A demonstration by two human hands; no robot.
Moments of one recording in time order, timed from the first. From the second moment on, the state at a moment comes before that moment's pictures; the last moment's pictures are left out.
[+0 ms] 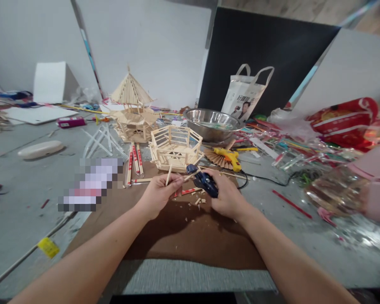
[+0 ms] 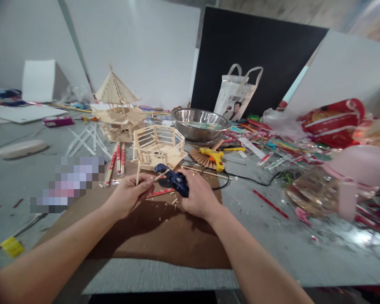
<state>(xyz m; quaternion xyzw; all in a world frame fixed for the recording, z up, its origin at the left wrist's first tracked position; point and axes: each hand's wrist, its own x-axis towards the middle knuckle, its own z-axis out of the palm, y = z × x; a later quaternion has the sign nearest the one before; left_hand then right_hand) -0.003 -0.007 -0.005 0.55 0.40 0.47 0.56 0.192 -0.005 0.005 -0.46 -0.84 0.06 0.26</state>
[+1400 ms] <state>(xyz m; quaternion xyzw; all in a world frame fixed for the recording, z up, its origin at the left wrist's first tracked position) -0.001 -0.010 0.002 0.54 0.37 0.39 0.64 0.188 -0.008 0.005 -0.47 -0.85 0.04 0.21</state>
